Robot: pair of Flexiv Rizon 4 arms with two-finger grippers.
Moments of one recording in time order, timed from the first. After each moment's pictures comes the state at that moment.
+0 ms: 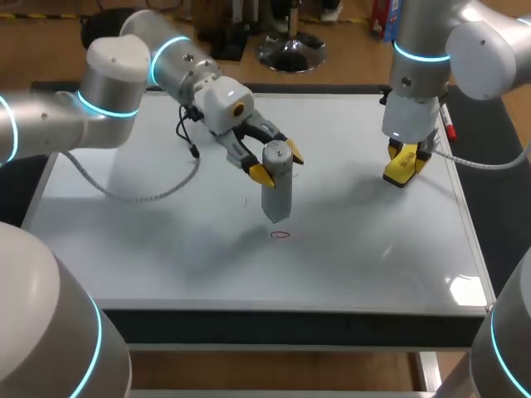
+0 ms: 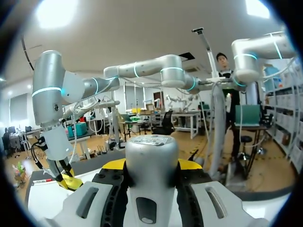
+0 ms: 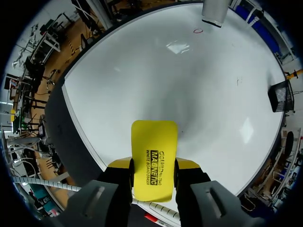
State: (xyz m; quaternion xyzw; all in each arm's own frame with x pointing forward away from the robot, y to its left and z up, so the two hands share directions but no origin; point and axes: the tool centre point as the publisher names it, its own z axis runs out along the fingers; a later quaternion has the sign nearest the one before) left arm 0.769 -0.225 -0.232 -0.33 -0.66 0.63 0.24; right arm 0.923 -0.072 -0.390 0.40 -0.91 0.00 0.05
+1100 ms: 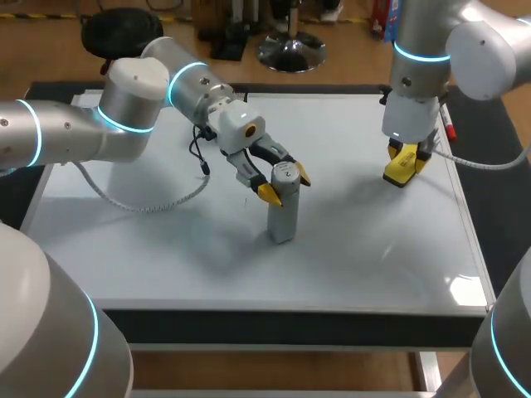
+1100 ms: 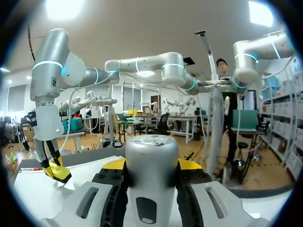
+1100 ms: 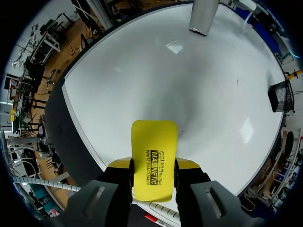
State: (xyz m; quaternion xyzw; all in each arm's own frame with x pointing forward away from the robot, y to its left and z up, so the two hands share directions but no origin) left arm 0.762 -0.238 -0.273 -0.32 -0.65 0.63 0.28; right arm 0.923 -0.072 -0.390 0.40 -0.91 0.00 0.05
